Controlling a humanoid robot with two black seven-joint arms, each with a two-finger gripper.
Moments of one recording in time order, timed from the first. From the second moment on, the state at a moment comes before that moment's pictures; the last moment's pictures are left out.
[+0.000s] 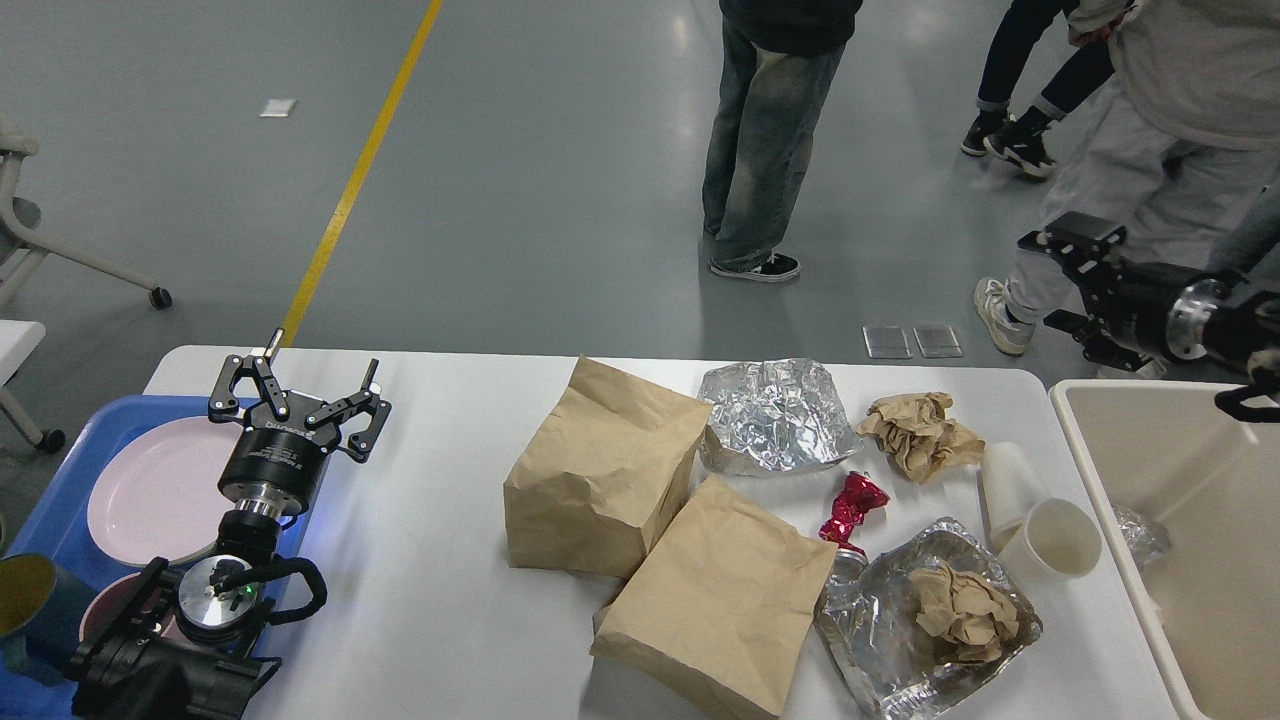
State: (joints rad) left arm -0.36 0.09 -1.46 -0.68 0.07 -0.60 -0.06; right arm 1.51 -0.63 -0.86 0.85 -0.07 0.27 0.18
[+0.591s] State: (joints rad) left arm -0.36 0.09 -1.46 -0.68 0.07 -0.60 -0.06; right arm 2.44 -0.12 -1.36 1.49 0.13 0.85 -0.05
